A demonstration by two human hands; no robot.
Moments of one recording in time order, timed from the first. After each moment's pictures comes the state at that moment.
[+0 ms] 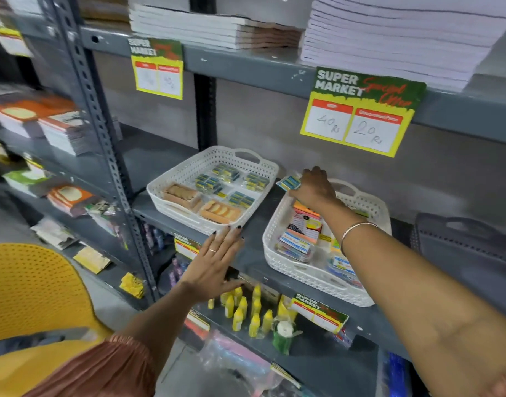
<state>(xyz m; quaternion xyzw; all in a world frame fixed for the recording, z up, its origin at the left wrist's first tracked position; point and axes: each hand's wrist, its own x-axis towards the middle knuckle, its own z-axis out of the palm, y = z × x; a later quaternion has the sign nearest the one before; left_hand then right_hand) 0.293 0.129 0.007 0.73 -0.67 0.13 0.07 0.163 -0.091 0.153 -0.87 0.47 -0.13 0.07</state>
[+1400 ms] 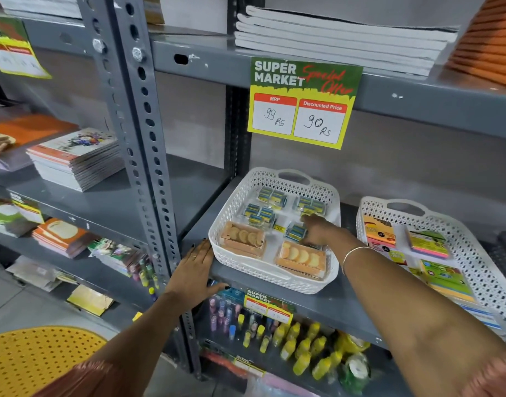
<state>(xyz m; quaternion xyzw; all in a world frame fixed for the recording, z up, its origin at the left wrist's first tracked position) 0.552 0.131 -0.019 0.76 -0.63 0.03 0.13 0.341 -0.098 0.070 -0.87 0.47 0.11 0.11</state>
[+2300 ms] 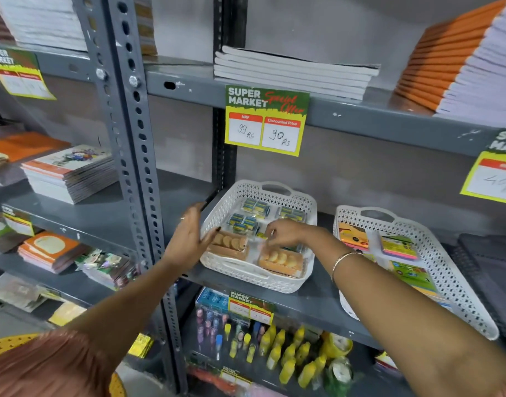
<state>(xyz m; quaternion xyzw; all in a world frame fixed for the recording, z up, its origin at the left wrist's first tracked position) 0.531 0.113 0.080 0.71 -0.57 -0.03 0.41 0.343 -0.038 0.126 -0.91 0.37 0.10 0.18</state>
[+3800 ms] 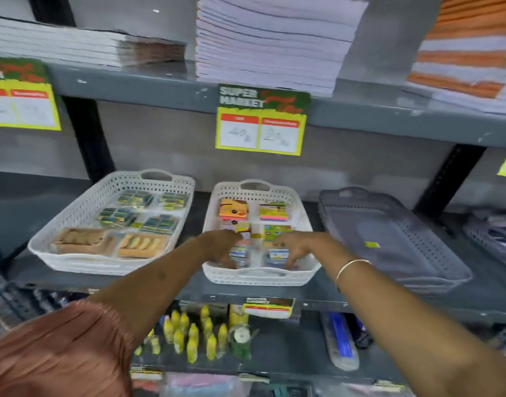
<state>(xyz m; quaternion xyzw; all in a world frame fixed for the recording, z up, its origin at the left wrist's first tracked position) 0.234 -0.024 0.087 0.58 -0.80 -0.13 -0.07 0.031 -0.068 0.112 -0.84 0.46 0.23 0.14</state>
